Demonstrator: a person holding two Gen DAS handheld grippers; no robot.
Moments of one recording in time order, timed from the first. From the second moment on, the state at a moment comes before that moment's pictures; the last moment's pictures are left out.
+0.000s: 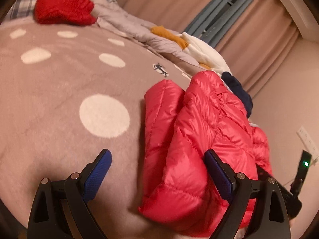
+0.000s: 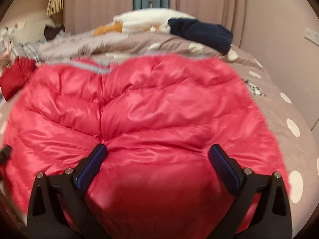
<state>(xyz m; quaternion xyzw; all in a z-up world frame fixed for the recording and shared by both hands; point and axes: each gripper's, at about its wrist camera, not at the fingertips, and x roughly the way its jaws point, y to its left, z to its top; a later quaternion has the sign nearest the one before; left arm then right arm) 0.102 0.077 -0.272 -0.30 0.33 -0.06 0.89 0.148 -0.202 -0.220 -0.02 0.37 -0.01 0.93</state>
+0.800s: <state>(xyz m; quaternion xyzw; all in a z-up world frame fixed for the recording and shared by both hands) 0.124 0.041 -0.281 -0.36 0.34 -0.18 0.85 0.108 -0.329 -0.254 0.20 0.37 -0.06 0.91</state>
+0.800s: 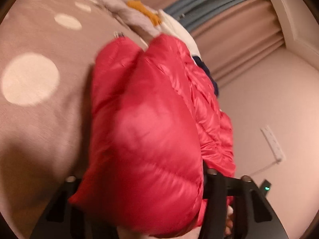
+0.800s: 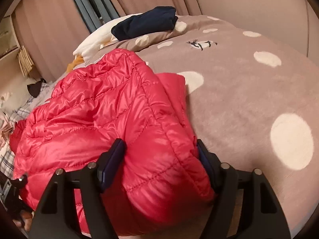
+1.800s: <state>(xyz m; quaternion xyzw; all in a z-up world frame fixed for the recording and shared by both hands) 0.101 -0.017 -0.158 -0.20 0.25 -0.21 0.92 0.124 -0.231 -0.276 0.15 0.42 0.10 0.89</state>
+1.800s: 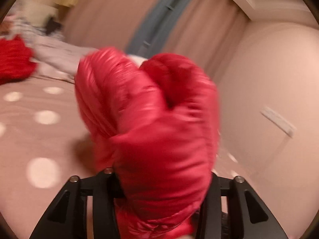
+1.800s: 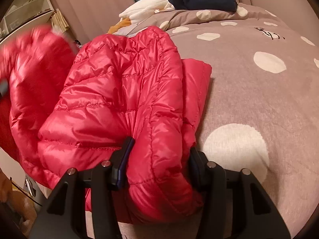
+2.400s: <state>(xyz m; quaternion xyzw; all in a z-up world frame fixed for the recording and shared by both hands) 0.114 -0.194 -0.232 0.01 0.34 -0.27 0.90 0.052 -0.350 -0.222 0.21 0.34 -0.01 0.92</state>
